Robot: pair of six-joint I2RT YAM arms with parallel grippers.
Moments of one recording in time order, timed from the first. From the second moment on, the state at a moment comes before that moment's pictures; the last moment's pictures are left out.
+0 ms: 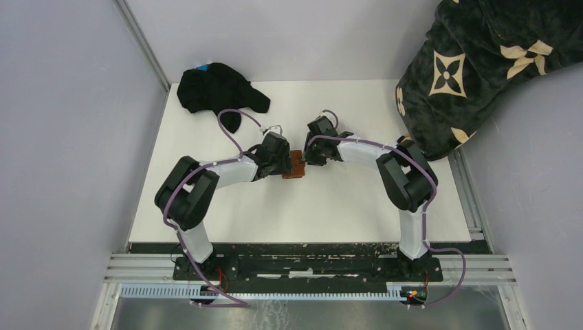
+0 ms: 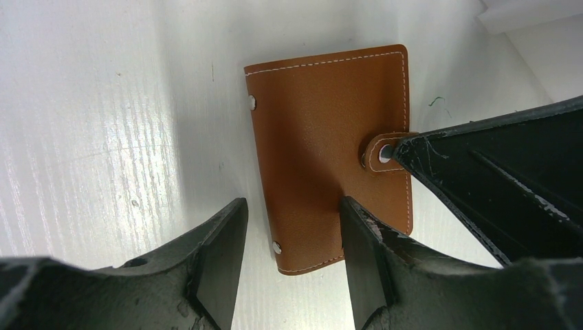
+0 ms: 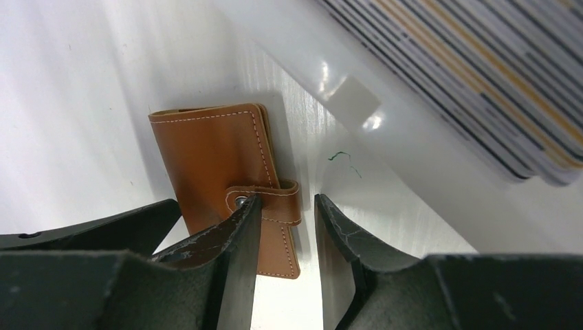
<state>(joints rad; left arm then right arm) -0.60 1.78 0.96 -0.06 -0.15 -0.58 0.60 2.00 1.32 -0.25 0.00 0.80</state>
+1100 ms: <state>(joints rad) -0.58 1.78 0.96 -0.06 -0.12 -0.56 0.60 2.05 1.38 -0.24 -0.11 0.77</state>
